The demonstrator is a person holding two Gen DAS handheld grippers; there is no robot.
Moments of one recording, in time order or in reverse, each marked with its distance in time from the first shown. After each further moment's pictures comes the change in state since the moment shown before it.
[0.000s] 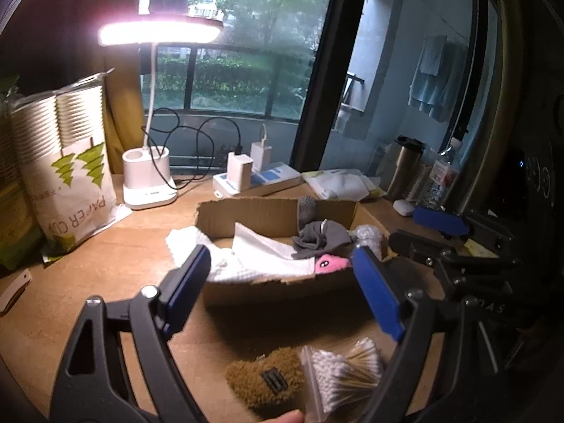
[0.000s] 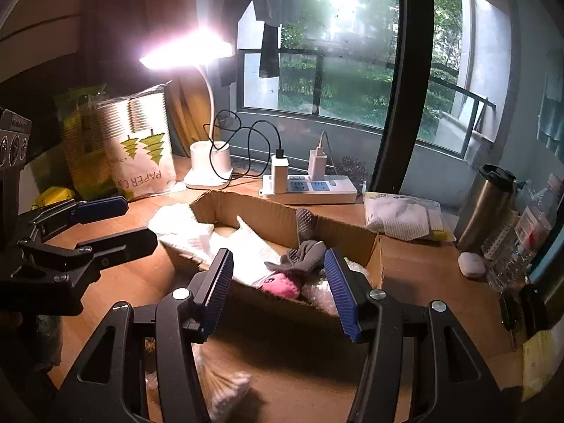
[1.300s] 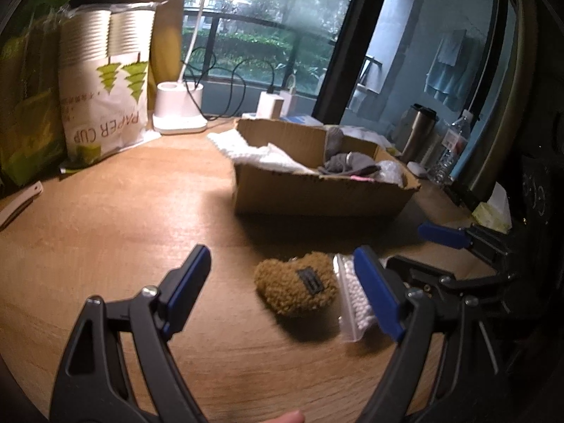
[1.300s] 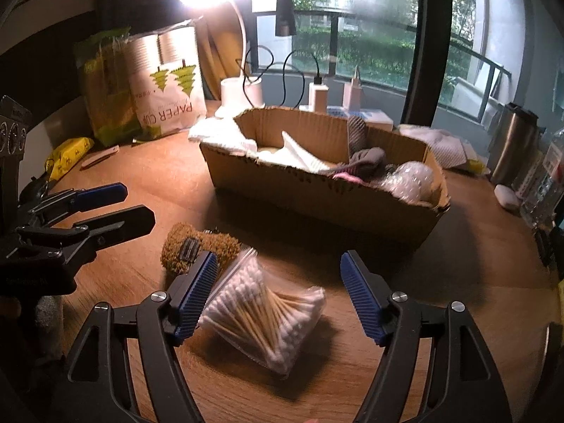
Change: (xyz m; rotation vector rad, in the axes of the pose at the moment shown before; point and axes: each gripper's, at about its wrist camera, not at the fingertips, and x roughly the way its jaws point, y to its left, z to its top) left arm -0.018 0.033 -0.081 -0.079 0.100 0.030; right arm 0.011 0.050 -0.075 0.024 0.159 0.070
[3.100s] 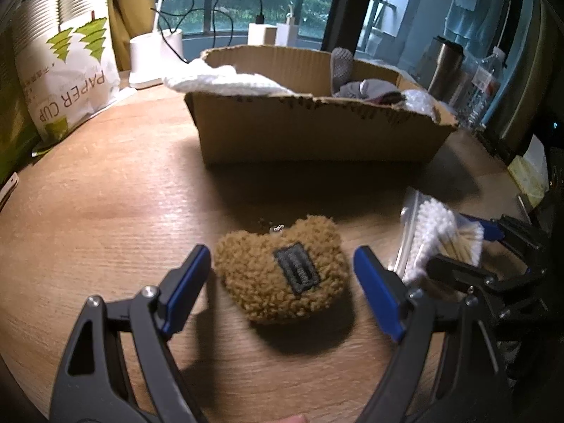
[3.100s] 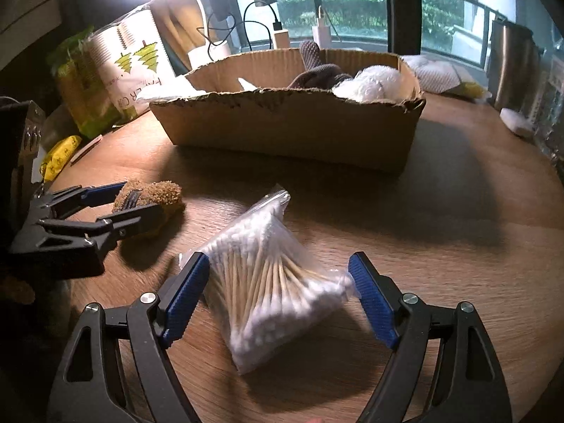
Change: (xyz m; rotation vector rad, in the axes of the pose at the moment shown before) left arm 0.075 -0.034 -0.011 0.069 0.228 0.114; right arm 0.029 -0.063 -0.039 0.139 0.119 0.092
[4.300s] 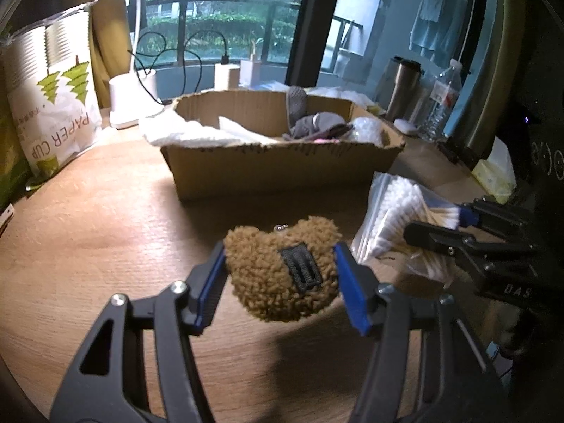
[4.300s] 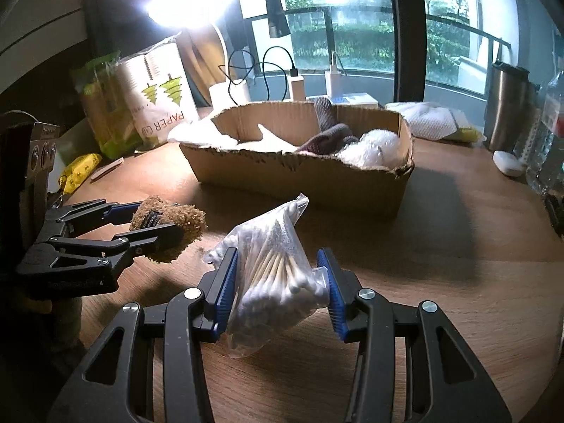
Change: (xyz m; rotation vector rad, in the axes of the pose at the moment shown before) left arm -0.039 -0.012 0.004 0.063 -0.121 -0.109; right arm -0.045 0.011 0.012 -0.057 -0.140 0.016
